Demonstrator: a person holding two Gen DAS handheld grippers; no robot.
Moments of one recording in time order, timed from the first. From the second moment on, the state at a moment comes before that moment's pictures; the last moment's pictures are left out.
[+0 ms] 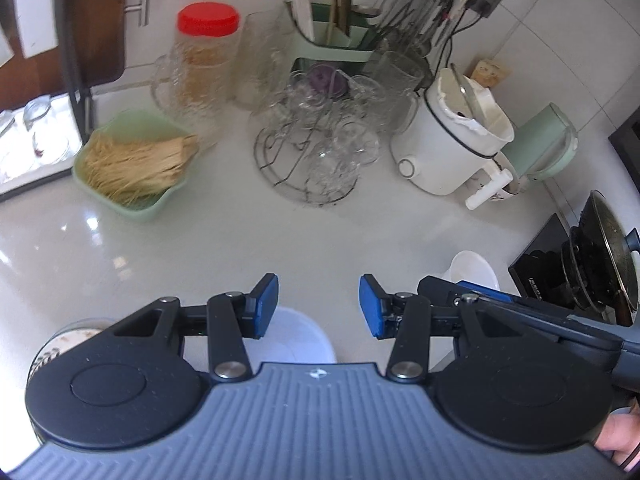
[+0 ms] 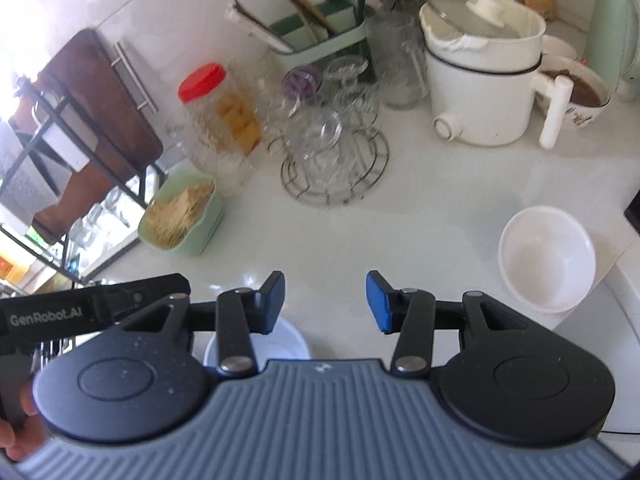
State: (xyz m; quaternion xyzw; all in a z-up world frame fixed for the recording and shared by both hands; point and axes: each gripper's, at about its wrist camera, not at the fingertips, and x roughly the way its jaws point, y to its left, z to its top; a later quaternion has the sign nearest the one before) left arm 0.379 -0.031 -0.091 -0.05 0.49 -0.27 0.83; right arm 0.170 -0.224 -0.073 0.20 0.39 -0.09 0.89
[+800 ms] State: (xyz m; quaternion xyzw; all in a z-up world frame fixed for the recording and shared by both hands) left arm 0.400 -0.162 -0.094 0.01 0.49 -0.34 0.80; right arm 0.141 -0.319 -0.073 0.25 0.34 -0.18 0.89
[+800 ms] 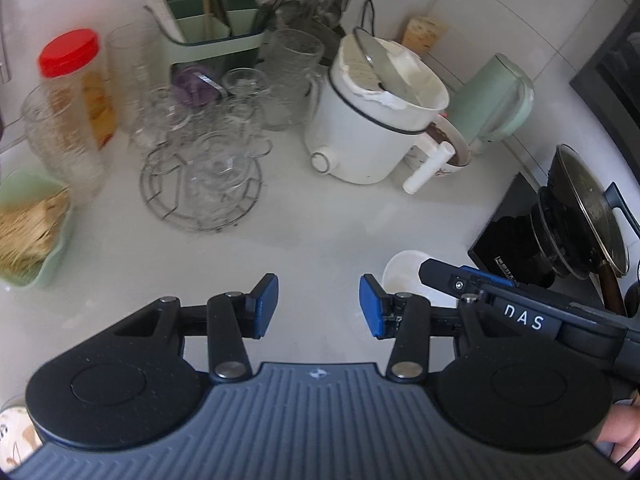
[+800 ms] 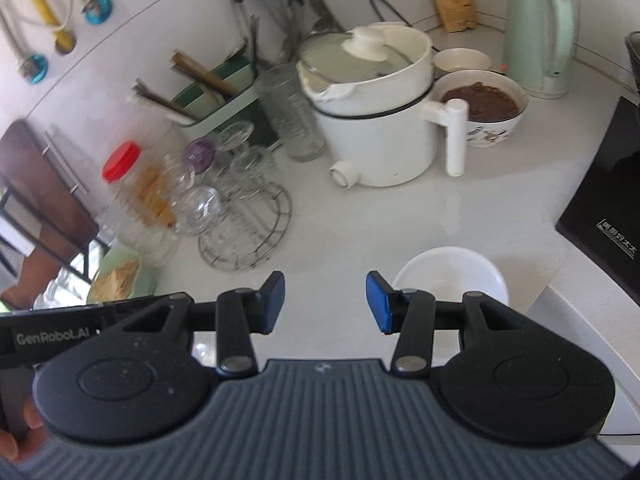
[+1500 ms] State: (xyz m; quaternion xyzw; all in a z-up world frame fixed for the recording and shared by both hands) left arm 0.415 -0.283 -0.148 0.08 0.53 -0.40 0.75; right arm 0.140 -0.408 -0.121 0.27 0.37 -0.23 0.86
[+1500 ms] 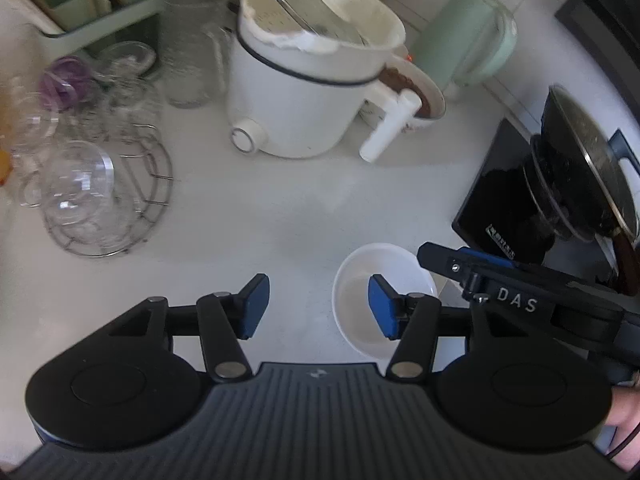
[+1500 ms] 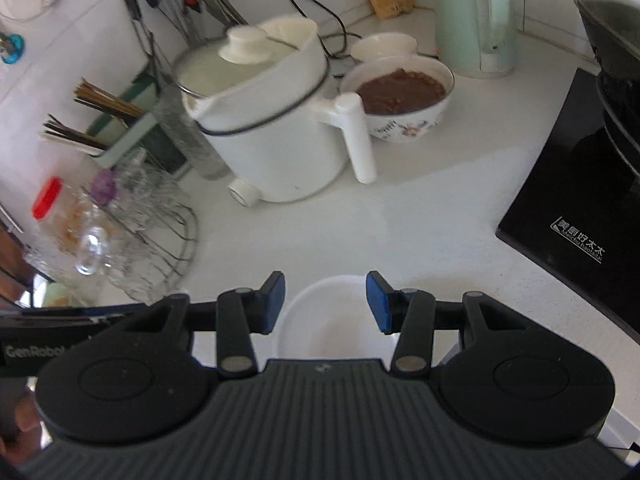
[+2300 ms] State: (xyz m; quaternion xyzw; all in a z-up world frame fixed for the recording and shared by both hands) left arm 0.418 -0.336 -0.234 0.10 0.59 -0.42 0.68; right arm 0.125 -0.446 -0.201 0.35 0.43 -0.23 0.80
